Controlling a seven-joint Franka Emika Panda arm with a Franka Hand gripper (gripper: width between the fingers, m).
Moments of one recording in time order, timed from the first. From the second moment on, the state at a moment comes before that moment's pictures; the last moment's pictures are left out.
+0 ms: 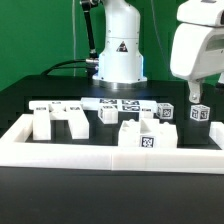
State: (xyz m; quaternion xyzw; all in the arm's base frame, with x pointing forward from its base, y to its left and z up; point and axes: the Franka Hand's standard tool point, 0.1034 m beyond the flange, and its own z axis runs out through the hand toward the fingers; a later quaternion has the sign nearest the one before) arm 0.580 0.109 0.093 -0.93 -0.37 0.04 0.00
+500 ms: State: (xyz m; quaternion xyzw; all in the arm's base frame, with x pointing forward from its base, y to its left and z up) arm 0.579 0.109 0.093 -0.93 -0.37 0.04 0.00
